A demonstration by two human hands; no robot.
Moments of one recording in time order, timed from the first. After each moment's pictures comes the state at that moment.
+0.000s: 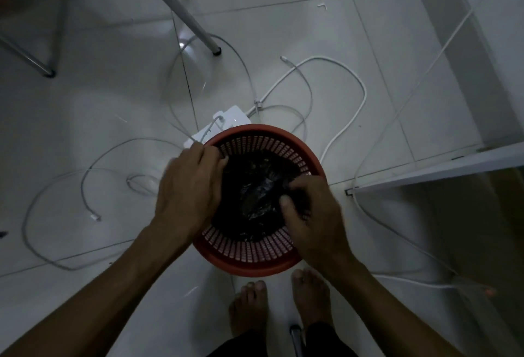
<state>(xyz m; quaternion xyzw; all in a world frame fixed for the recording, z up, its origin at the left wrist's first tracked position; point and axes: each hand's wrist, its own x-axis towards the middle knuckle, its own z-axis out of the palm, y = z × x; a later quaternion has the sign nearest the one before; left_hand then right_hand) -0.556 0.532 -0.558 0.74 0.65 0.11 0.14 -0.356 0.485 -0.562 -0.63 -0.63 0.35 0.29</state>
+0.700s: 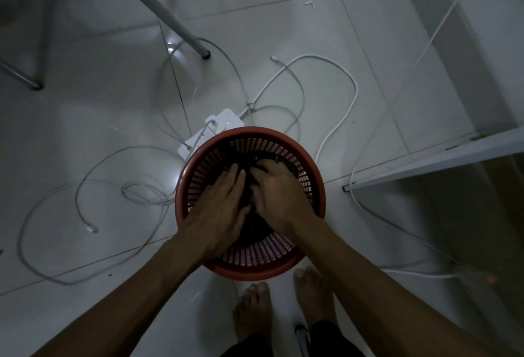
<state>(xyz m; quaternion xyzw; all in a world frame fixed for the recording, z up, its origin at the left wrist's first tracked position) -0.538 0.508 -0.604 0.78 0.53 -0.02 0.33 -0.386 0.529 -0.597 -0.60 -0.76 0.25 0.07</state>
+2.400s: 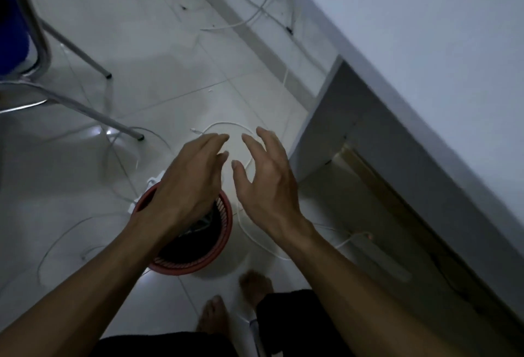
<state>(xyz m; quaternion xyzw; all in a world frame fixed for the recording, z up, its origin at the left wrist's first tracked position) -0.456 0.505 -0.334 0.83 0.46 0.23 0.23 -0.331 0.454 -0.331 -0.73 -0.60 0.13 0.30</state>
